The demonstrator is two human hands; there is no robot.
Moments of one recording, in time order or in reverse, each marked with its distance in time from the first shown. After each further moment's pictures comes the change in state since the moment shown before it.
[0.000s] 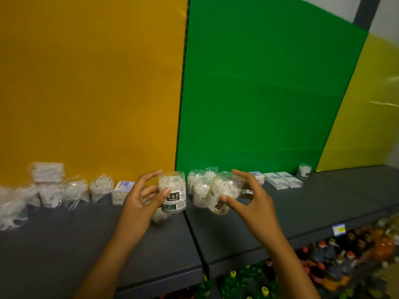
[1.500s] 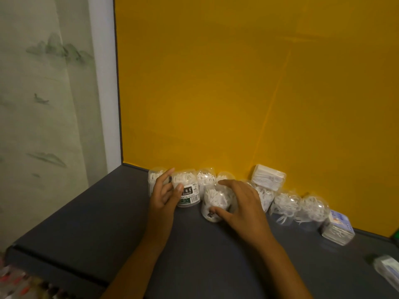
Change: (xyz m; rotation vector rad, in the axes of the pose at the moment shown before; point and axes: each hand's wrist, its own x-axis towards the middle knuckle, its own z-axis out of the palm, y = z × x) left_hand -0.032 -0.051 -0.457 0.036 0.624 -0.032; right_hand -0.004 -0.194 0.518 -0.122 -0.489 -0.503
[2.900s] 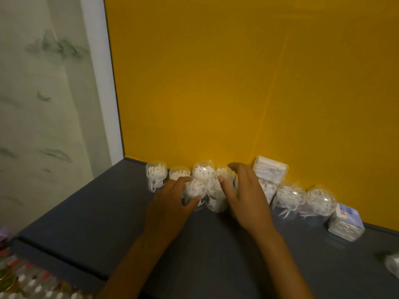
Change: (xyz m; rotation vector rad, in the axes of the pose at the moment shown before) left_hand 0.010 -0.028 0.006 1.036 -0.150 0.124; right_hand 0.011 0.006 -0.001 0.067 0.093 0.120
